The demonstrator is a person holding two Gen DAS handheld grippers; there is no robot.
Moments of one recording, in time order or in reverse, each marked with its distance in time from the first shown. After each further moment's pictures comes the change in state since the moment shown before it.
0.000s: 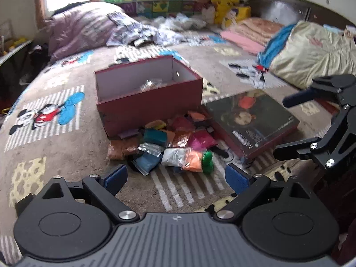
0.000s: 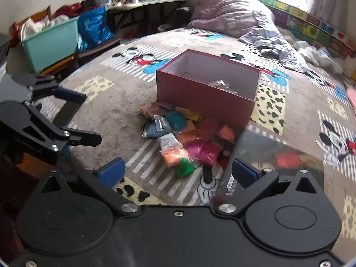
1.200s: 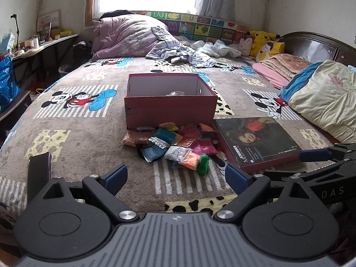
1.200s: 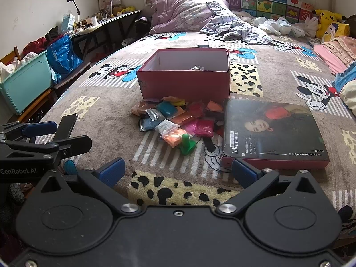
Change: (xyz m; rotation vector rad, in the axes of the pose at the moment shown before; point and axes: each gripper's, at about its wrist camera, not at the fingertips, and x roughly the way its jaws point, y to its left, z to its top) left arm -0.069 -0.056 -0.054 -0.239 -0.167 0.154; right arm -0.040 0.039 -0.059 0.316 -0.072 -0.111
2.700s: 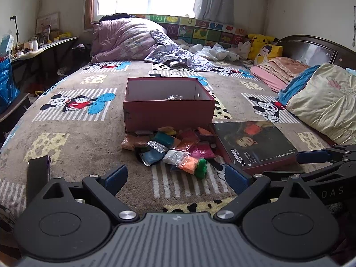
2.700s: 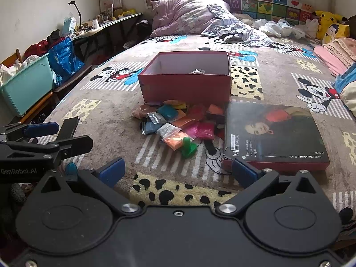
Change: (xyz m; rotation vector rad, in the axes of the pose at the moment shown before) left arm -0.003 0.000 0.004 0.002 -0.017 -0.011; right arm -0.002 0.000 0.004 0.002 -0.011 0.009
